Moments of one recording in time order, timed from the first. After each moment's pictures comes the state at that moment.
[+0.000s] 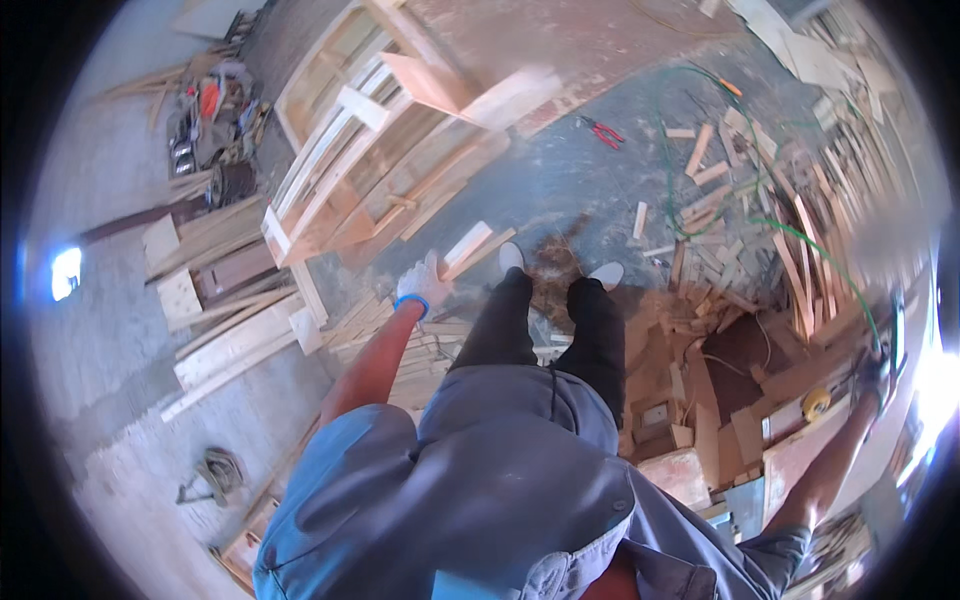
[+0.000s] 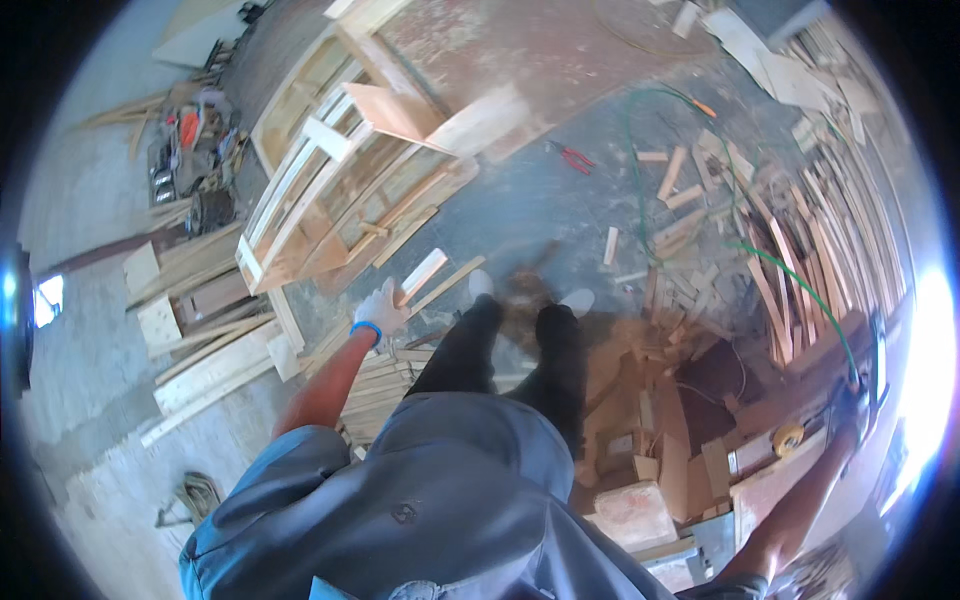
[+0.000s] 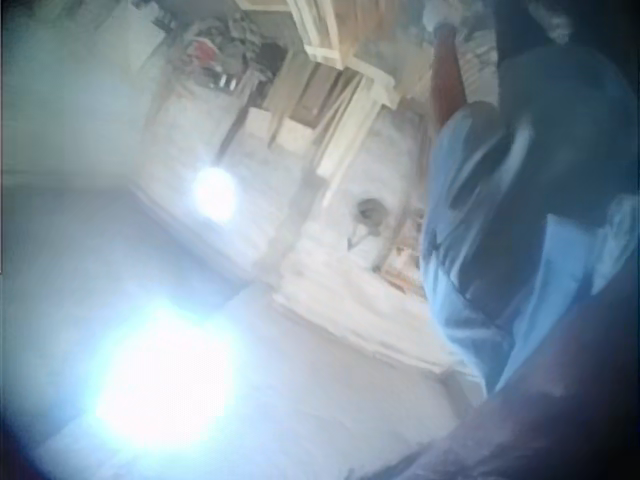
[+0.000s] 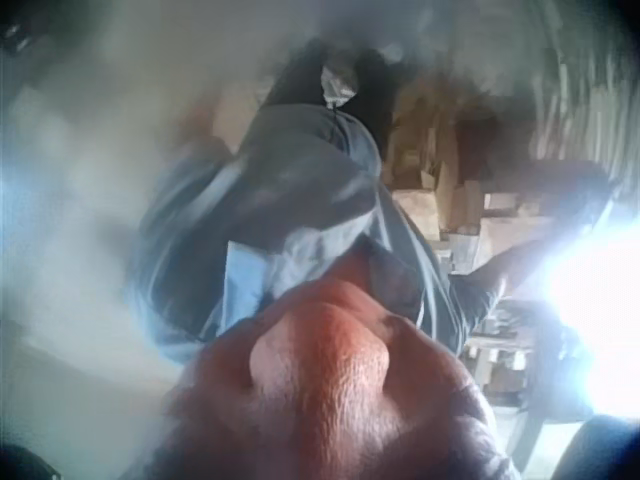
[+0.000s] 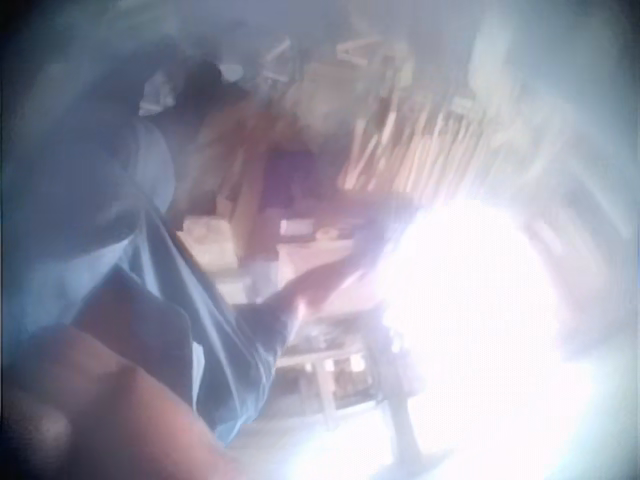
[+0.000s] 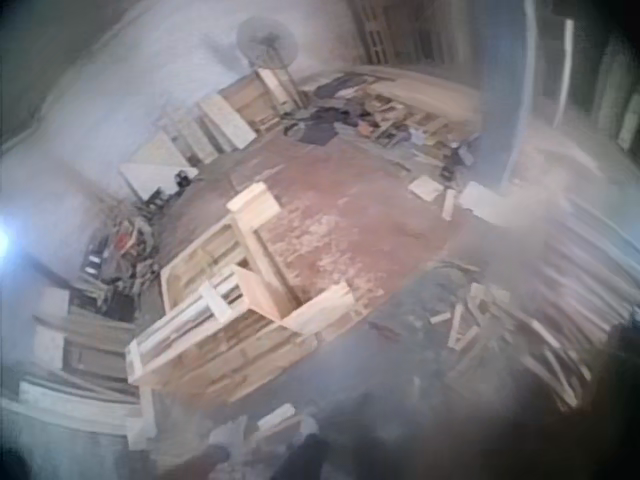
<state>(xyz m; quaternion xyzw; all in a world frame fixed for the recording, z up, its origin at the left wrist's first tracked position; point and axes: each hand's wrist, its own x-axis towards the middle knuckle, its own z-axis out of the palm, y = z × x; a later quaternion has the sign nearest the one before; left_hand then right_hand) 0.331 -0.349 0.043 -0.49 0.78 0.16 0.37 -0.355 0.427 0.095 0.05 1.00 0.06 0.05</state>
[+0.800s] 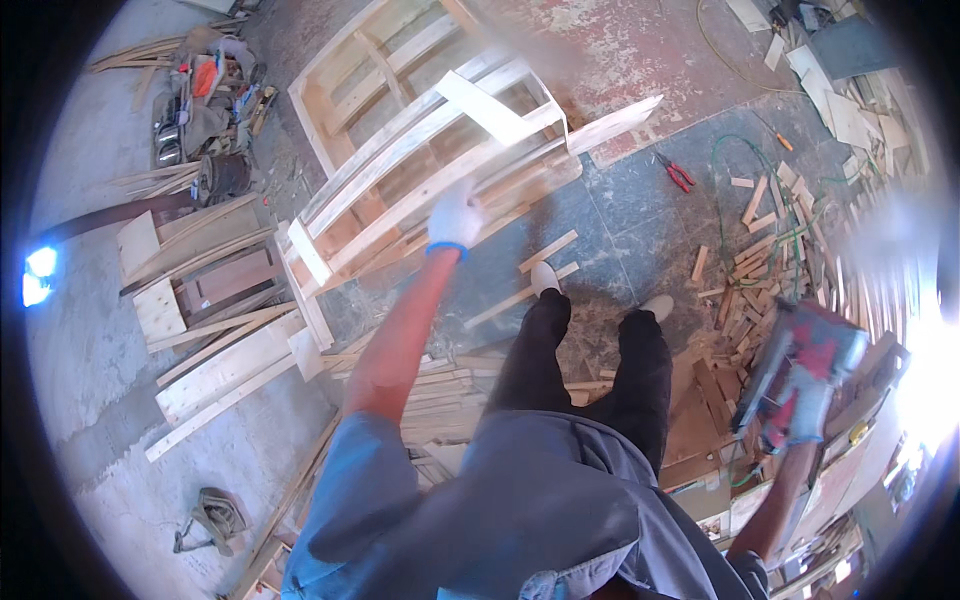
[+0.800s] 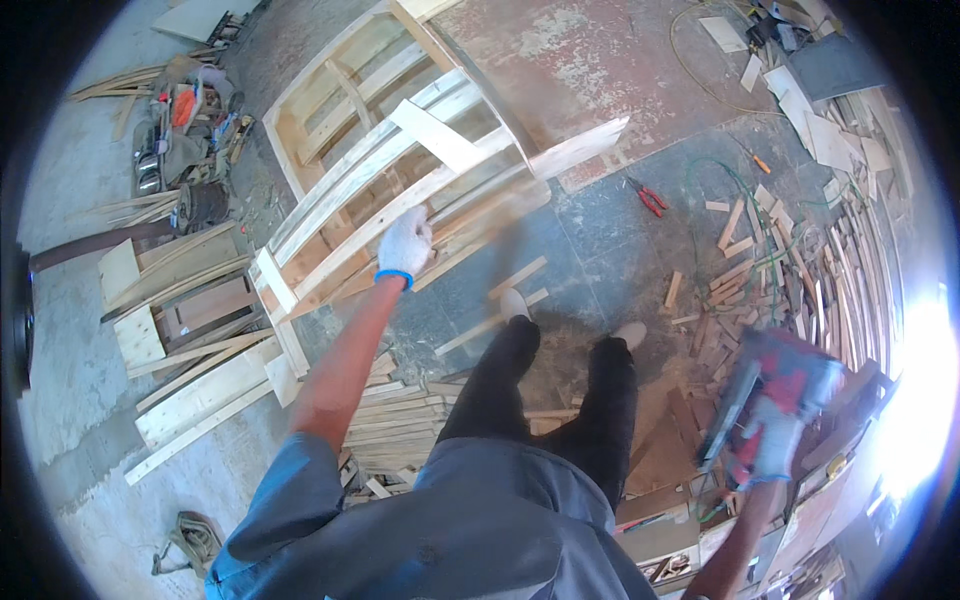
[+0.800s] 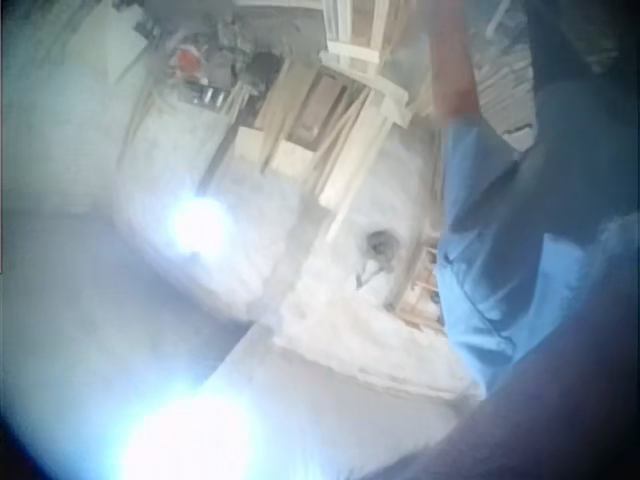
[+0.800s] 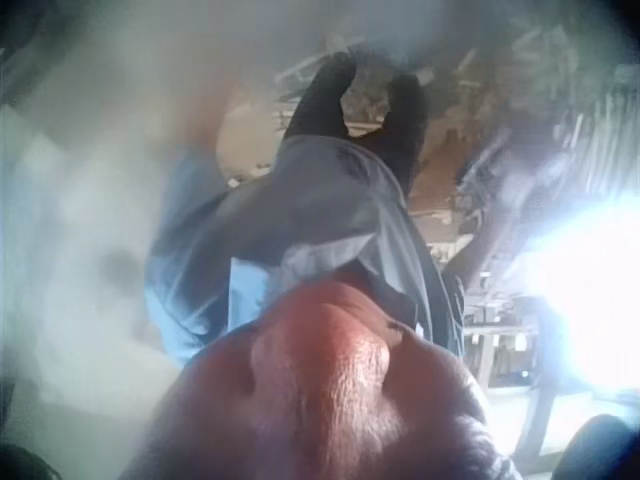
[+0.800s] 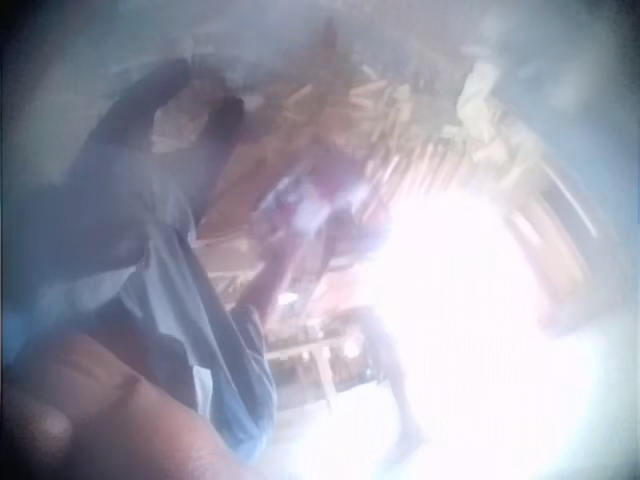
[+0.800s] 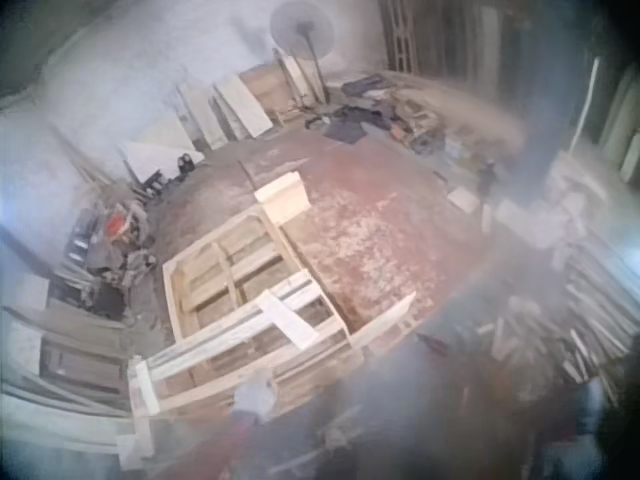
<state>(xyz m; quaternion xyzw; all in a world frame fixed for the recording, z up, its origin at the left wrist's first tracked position) 0.330 -0.631 -0.013 -0.45 0.86 0.22 0.03 0.017 -0.020 0.132 0.09 0.87 -0.37 0.31</state>
